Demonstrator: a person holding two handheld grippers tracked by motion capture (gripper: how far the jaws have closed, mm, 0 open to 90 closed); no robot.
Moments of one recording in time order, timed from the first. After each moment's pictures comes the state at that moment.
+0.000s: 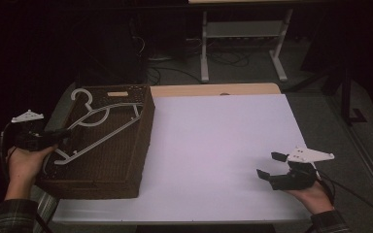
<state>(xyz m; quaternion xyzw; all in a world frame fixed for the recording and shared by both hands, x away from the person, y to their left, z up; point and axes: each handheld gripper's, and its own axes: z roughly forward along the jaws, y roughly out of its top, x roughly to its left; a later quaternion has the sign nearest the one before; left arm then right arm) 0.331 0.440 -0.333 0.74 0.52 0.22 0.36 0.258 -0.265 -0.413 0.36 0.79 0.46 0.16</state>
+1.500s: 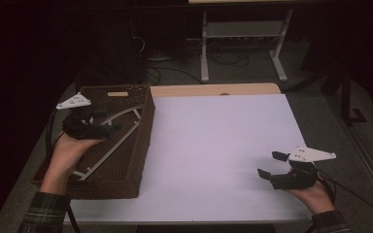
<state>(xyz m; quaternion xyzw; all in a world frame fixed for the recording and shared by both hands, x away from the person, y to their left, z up) 0.338 0.297 -0.291 0.78 0.39 0.17 0.46 0.258 -0.267 -0.411 0.36 0.79 0.47 0.16</state>
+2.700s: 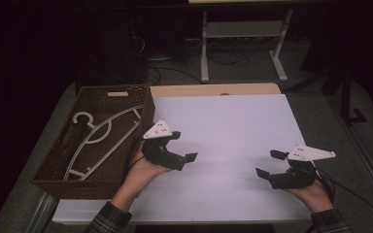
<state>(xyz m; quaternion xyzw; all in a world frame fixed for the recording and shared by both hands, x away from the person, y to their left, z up) 0.309 0.131 -0.360 0.82 0.26 0.08 0.50 0.259 -0.262 -0.406 0.35 0.79 0.48 0.16</state>
